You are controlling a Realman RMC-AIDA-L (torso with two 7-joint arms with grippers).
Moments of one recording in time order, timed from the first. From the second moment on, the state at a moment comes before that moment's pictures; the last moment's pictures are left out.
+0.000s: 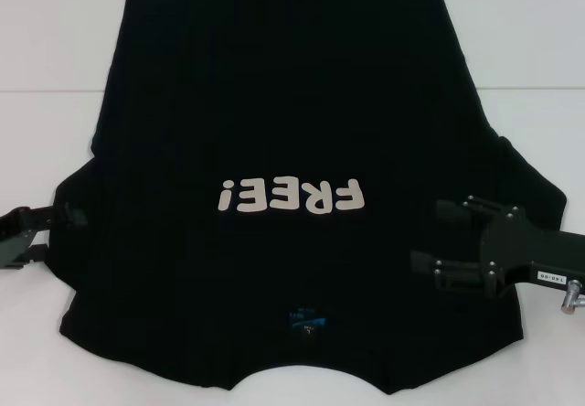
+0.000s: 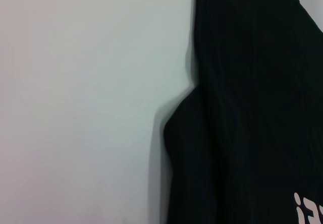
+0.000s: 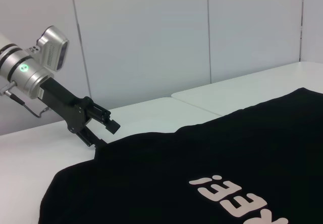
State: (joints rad) left arm -0.53 -1.87 0.53 0.49 2.28 1.23 -2.42; right arm 0.53 2.09 -0.49 -0.53 -2.09 -1.51 1.07
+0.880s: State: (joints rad) left arm -0.56 -1.87 0.61 0.50 2.28 1.20 -2.43; right arm 0.54 2.09 -0.48 -0.53 -2.09 -1.53 1.07
